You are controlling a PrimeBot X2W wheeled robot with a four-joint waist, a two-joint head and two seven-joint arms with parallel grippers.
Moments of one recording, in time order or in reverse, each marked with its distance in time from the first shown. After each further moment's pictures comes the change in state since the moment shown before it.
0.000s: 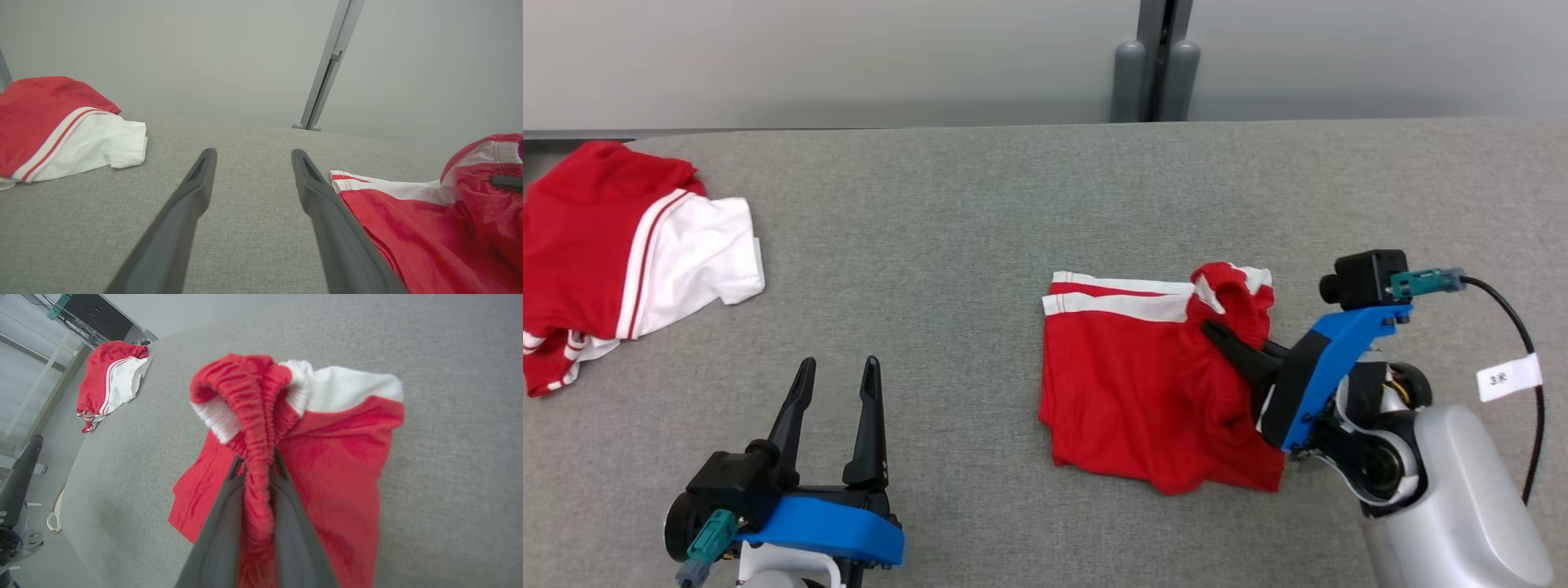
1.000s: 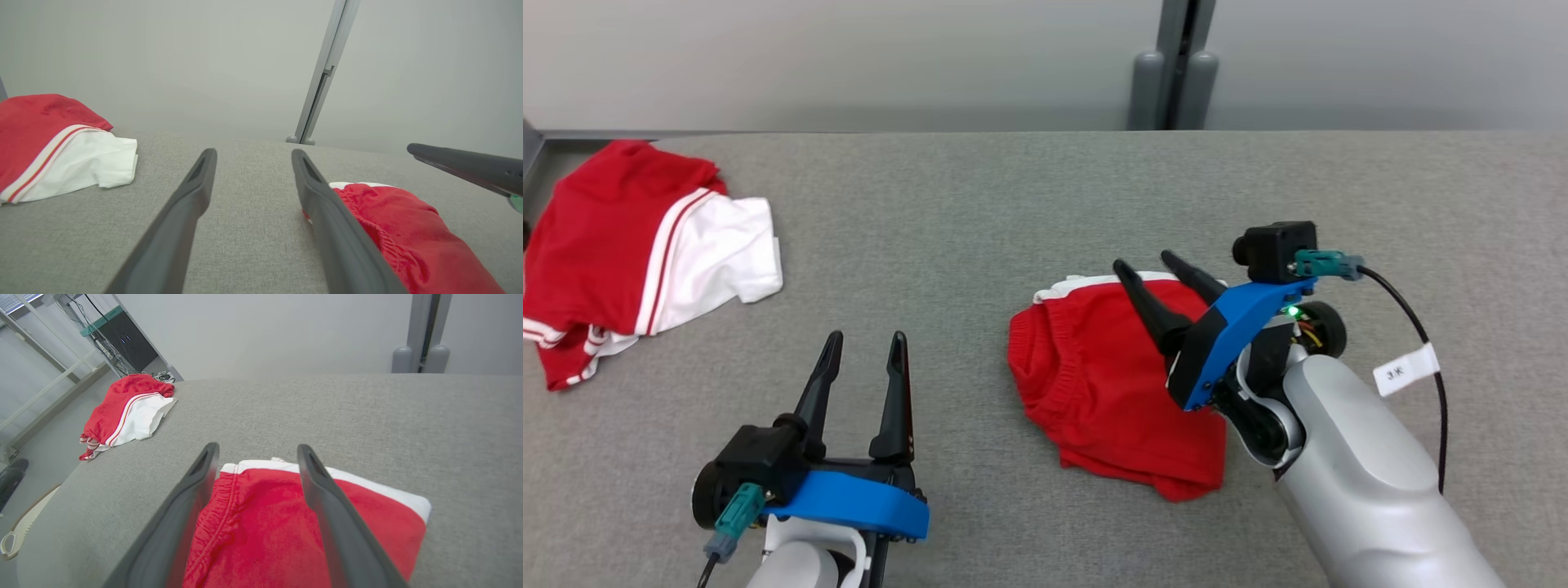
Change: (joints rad) left arm -0.052 -0.060 -0.001 0.055 0.034 -0.046 -0.009; right arm -0.274 0.016 0.332 0.449 0.044 0.000 -0.520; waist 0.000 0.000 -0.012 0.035
